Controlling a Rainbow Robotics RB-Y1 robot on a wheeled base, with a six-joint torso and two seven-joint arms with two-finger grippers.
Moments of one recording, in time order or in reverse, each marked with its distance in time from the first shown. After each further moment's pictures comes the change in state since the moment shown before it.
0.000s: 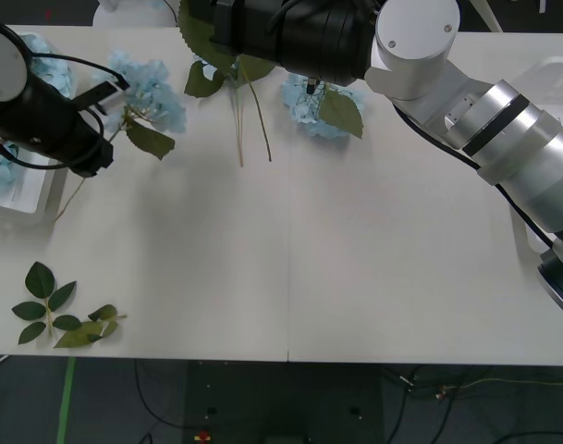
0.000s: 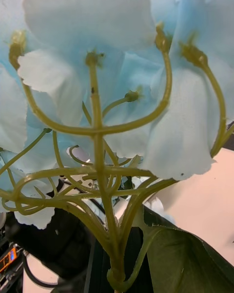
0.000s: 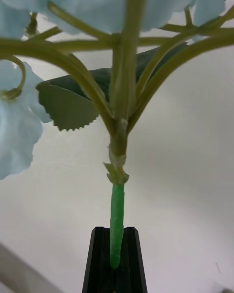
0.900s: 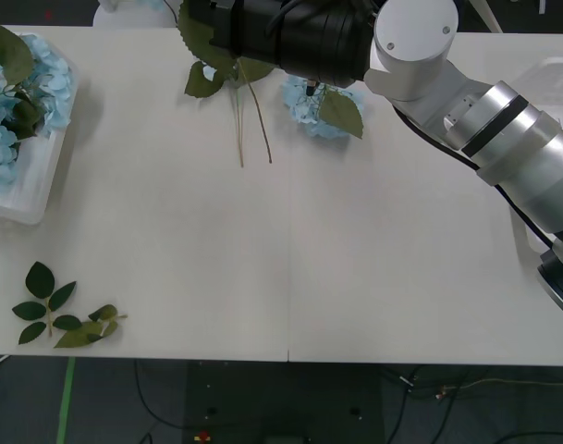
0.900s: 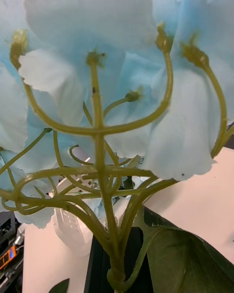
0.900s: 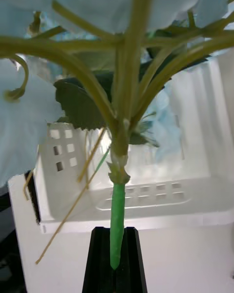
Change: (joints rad) right arm 0.000 0.001 0.005 0.000 0.004 0.003 0.000; left arm 0.434 0.193 0.761 -0.140 -0.256 0.012 0.026
